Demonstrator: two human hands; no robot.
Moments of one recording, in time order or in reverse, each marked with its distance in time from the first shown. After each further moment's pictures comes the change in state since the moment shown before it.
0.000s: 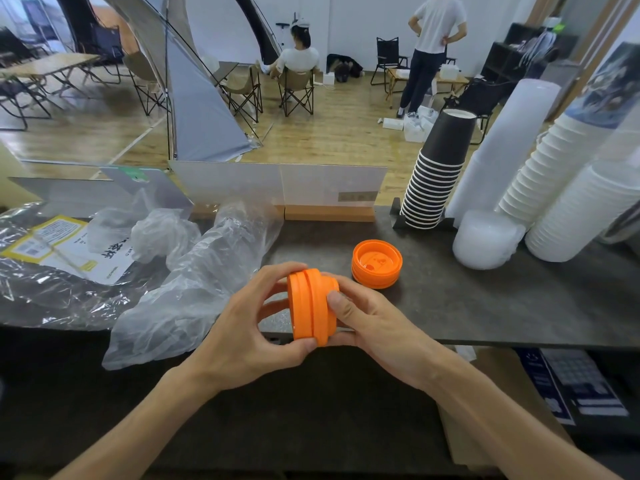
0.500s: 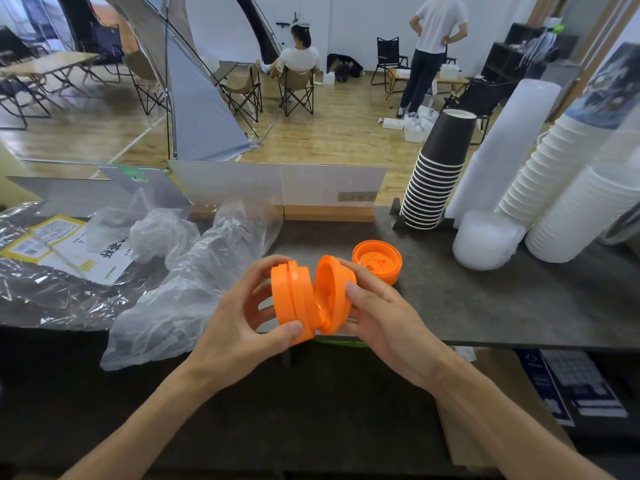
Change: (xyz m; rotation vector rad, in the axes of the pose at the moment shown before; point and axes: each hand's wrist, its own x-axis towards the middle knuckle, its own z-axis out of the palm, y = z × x) left_hand -0.003 0.000 0.001 -0.271 0.093 -0.115; right_hand 0.000 0.003 -0.007 0.201 0.062 -0.071
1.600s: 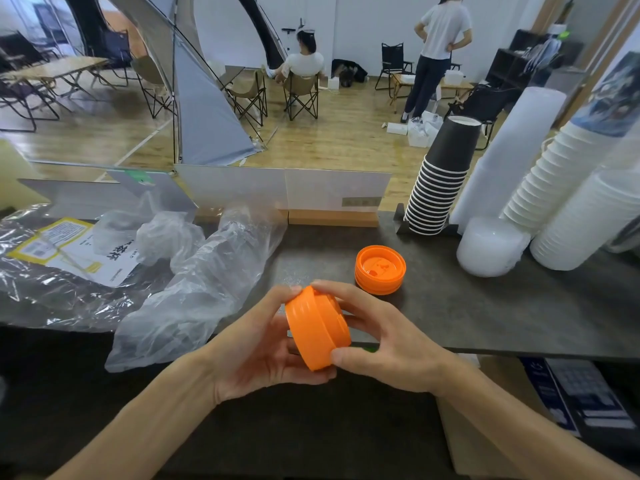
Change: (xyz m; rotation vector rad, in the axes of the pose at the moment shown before) left_hand 0.013 0.019 0.011 -0.753 -0.258 -0.862; right_hand -0.002 0.004 -0.016 -0.742 -0.228 -0.195
